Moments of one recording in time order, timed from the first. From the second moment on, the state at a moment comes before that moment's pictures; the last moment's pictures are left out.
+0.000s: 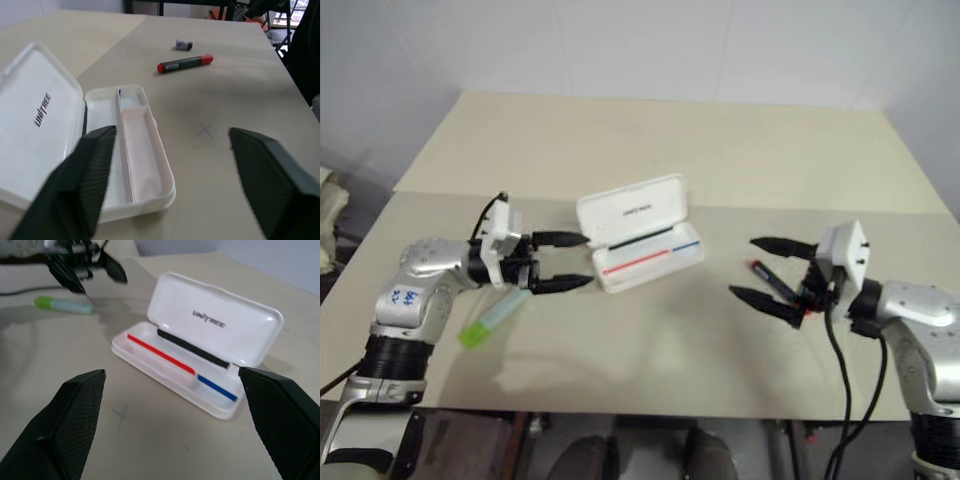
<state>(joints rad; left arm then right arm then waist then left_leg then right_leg) -0.55 0.62 0.00 0.12 -0.42 0.26 -1.19 -0.18 -0.76 -0.25 -0.23 0.61 0.30 1.09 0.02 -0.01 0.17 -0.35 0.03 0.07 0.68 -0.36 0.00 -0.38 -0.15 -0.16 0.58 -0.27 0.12</state>
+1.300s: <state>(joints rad) -0.68 0.49 -0.30 0.09 -0.13 0.48 -0.97 -0.11 -0.79 -0.24 -0.42 0.67 0.35 1.06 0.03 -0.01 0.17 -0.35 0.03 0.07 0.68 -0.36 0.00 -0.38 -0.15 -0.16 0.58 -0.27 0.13</state>
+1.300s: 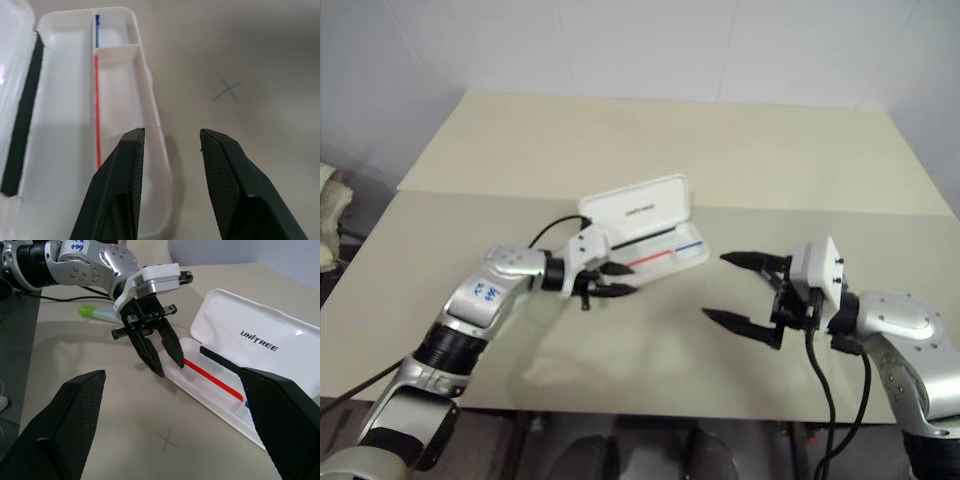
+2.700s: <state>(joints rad) -0.72 0.49 -0.36 0.13 0.02 0.42 -1.04 -0.19 -0.82 -0.28 -0.43 0.70 0.37 1.06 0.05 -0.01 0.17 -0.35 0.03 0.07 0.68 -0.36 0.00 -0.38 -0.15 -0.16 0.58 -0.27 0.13</state>
